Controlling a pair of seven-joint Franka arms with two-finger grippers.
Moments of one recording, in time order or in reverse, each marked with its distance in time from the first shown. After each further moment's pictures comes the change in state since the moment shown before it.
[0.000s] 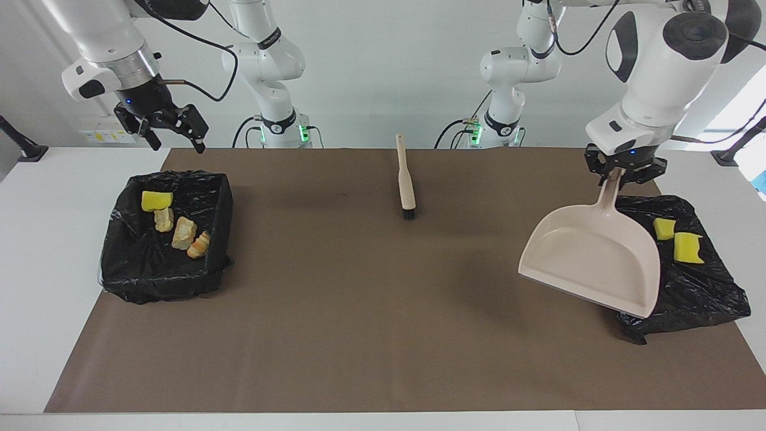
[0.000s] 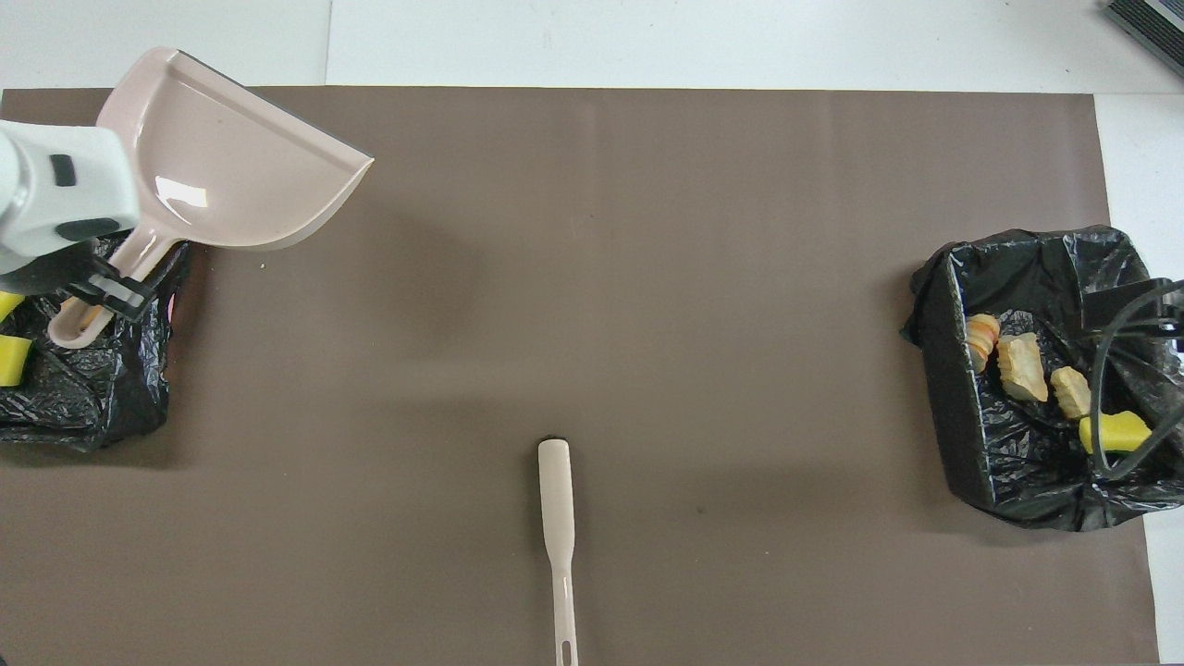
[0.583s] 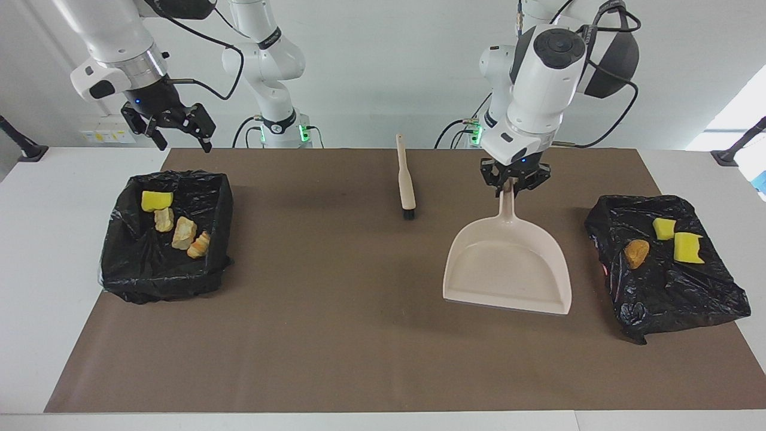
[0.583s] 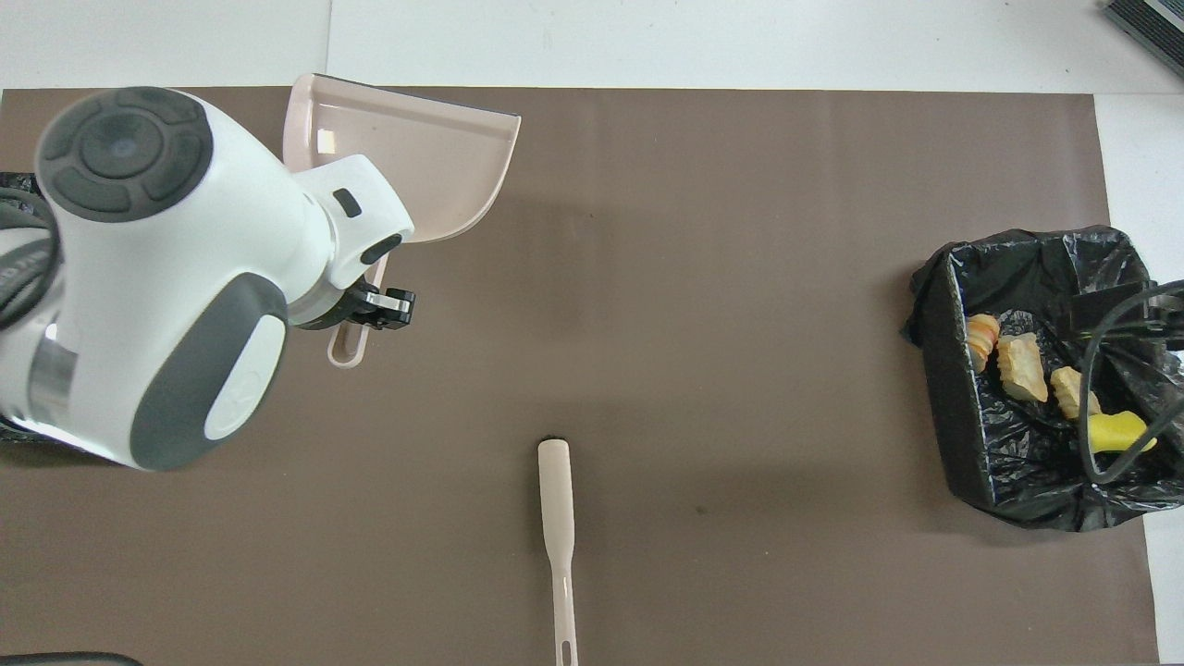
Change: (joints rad) left arm -0.236 0.001 -0.002 -0.151 -0.169 0.263 -0.503; right arm 0.010 0.000 0.002 0.000 -0.005 0.005 -0.008
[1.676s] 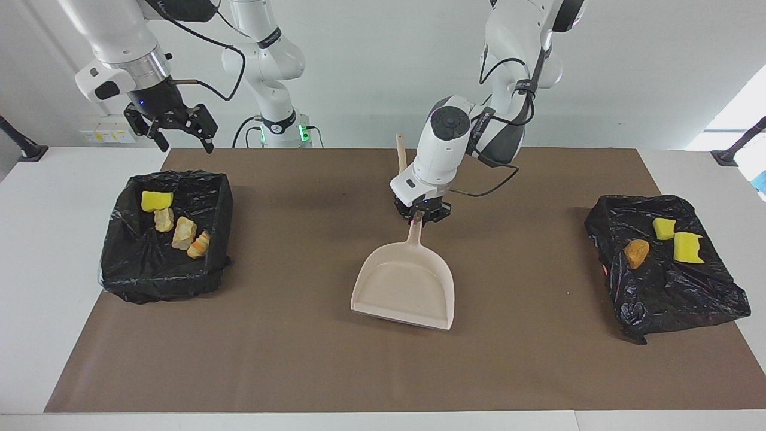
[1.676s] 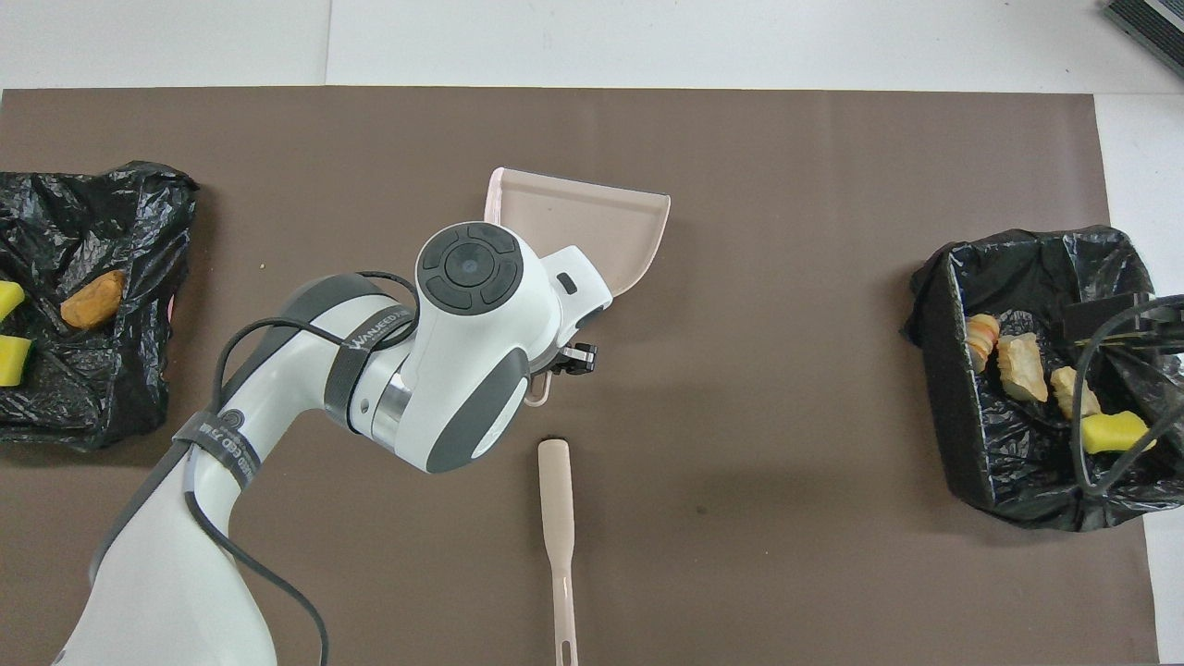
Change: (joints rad) left arm -0.203 0.201 0.000 -0.091 -0.108 0.287 -0.139; right arm 0.000 -0.029 0.002 -0.054 0.000 0.038 -0.025
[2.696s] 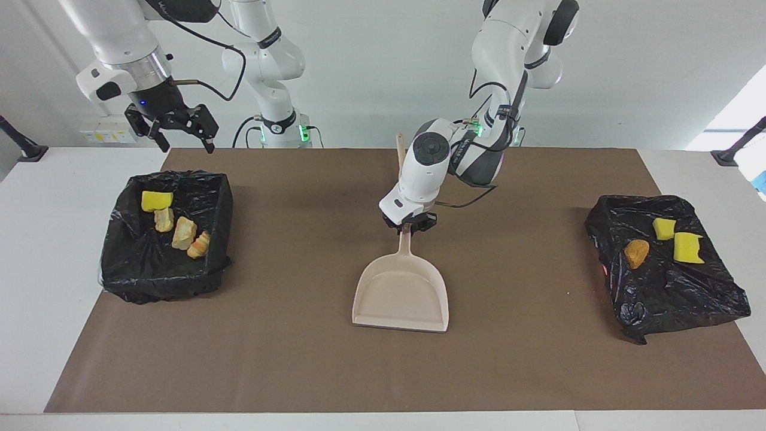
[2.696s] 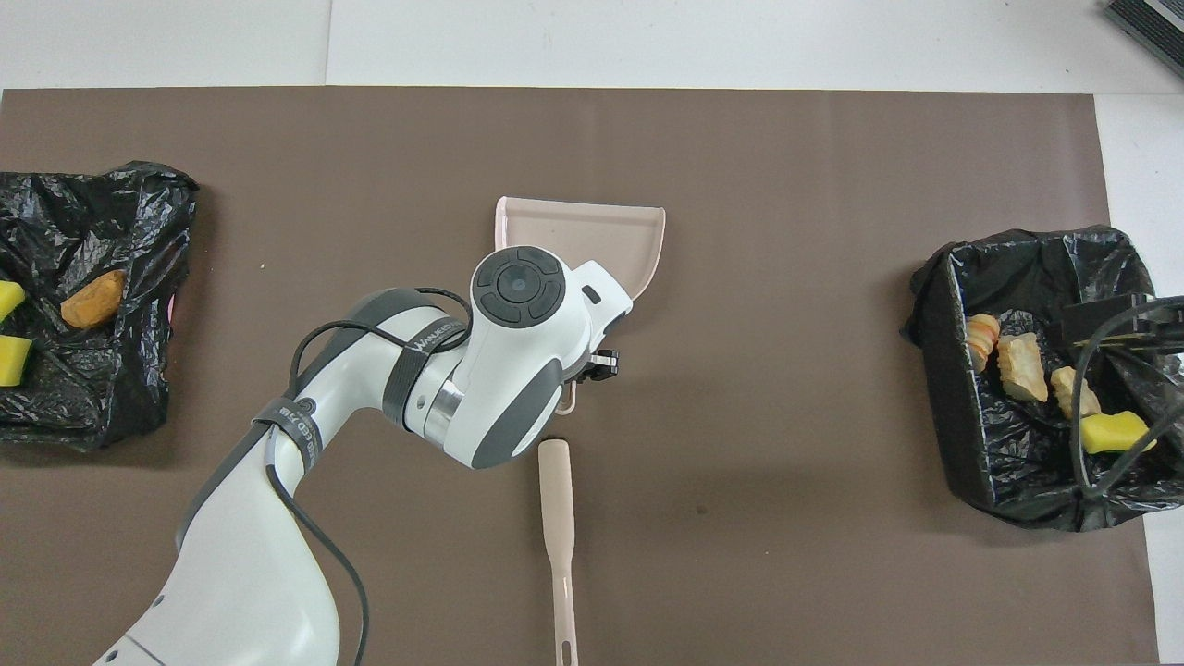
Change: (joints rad) left arm -0.041 0.087 0.000 -0.003 -0.001 0.077 -0.143; right arm 0.001 0.000 0.000 -0.002 0.000 0.000 -0.004
